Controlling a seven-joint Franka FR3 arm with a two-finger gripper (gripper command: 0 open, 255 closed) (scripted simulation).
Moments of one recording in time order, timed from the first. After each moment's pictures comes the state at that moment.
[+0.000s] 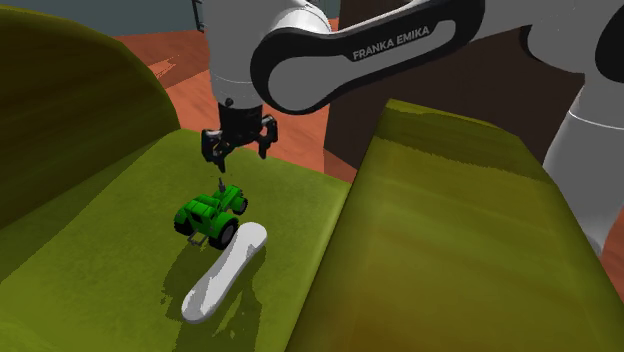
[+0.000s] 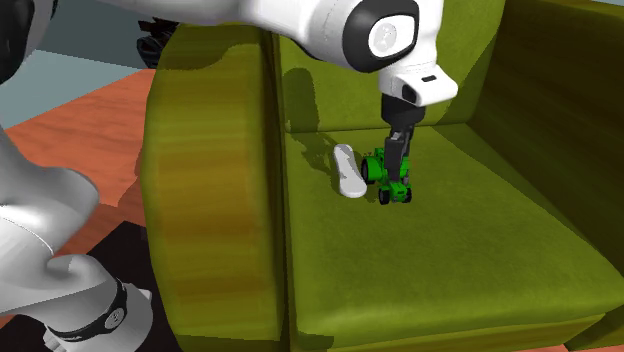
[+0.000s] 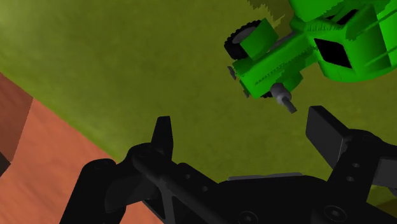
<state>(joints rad) 0.18 0.22 0.55 -1.76 -0.25 2.04 0.93</state>
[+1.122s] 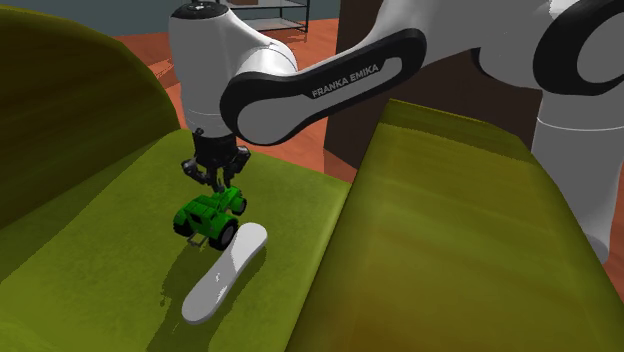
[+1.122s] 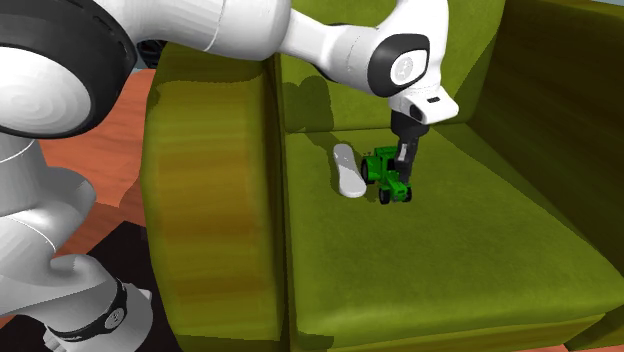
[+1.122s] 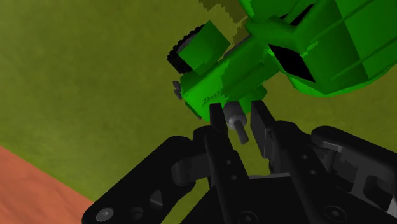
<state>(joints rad) 0.27 0.41 0.53 -1.64 -0.33 2.08 1.04</state>
